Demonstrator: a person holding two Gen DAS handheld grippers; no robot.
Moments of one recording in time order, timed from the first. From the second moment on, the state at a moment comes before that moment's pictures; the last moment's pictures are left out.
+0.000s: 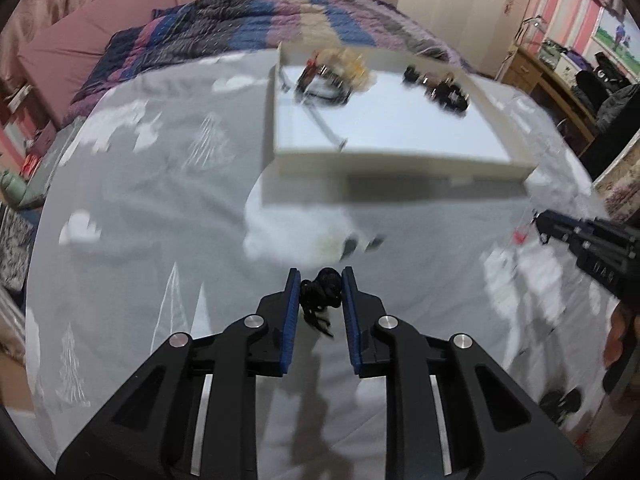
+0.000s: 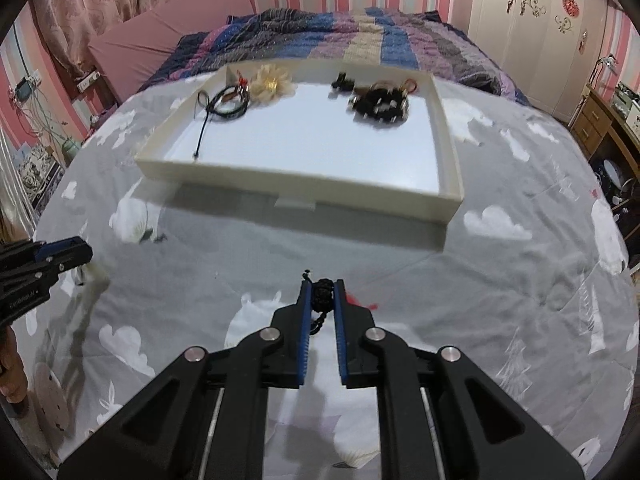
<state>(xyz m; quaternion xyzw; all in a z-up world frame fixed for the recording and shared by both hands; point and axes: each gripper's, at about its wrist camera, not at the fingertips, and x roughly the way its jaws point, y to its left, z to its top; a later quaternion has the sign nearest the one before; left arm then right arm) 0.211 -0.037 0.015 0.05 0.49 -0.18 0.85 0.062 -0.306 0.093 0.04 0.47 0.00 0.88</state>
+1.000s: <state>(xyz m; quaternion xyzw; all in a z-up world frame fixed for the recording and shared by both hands) 0.346 -0.140 0.029 0.04 0.47 -0.23 0.85 0.195 -0.352 0.122 0.07 0.42 -0.02 0.90</state>
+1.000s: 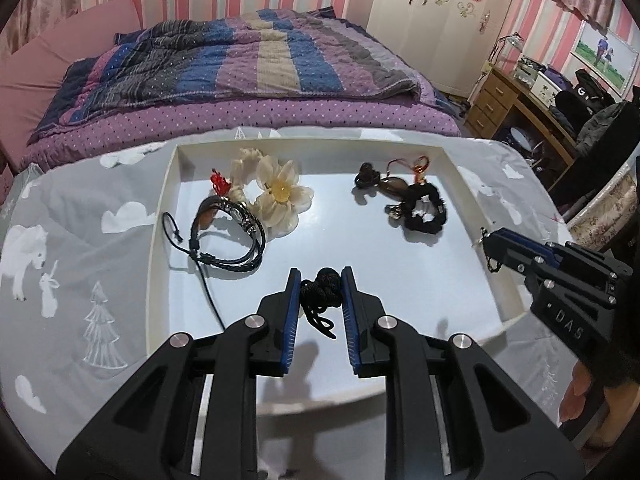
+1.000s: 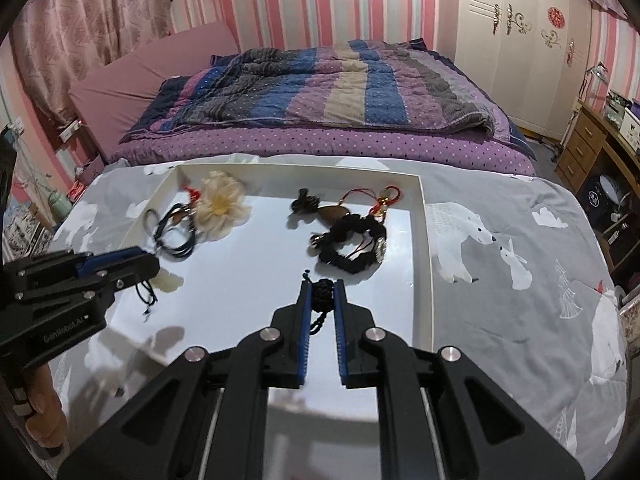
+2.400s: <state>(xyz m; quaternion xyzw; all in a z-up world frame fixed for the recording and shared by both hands) 0.373 -0.127 -0.012 0.05 0.47 -0.17 0.86 0.222 -0.376 0.050 0.09 0.42 -0.07 0.90</state>
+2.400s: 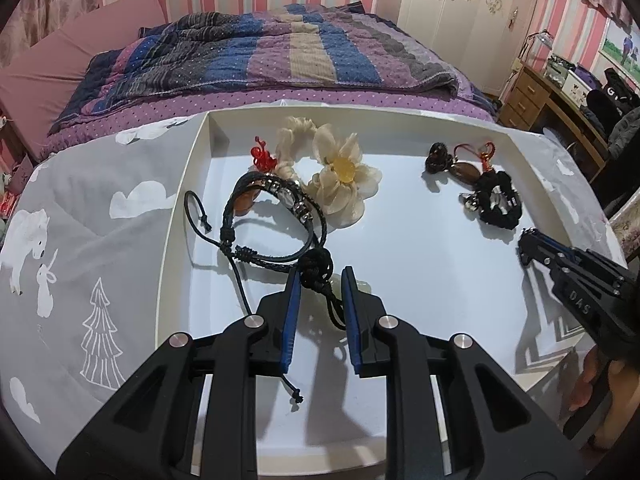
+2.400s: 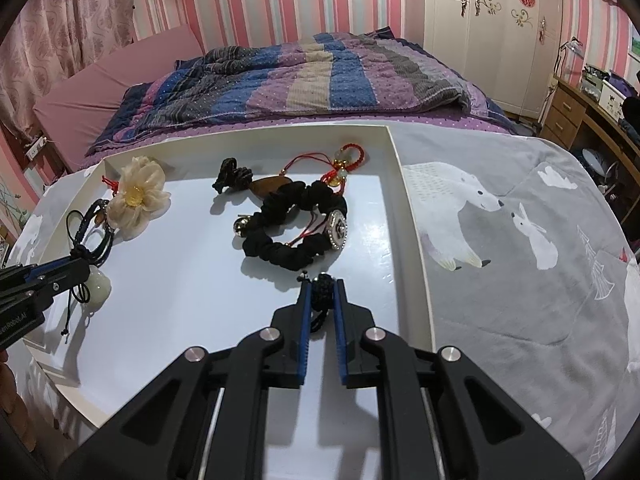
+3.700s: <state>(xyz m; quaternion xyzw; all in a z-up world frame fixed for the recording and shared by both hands) 0.212 -0.036 0.103 0.04 0.39 -0.13 0.91 0.074 -0.361 0.165 0.06 0.36 -0.09 0.93</state>
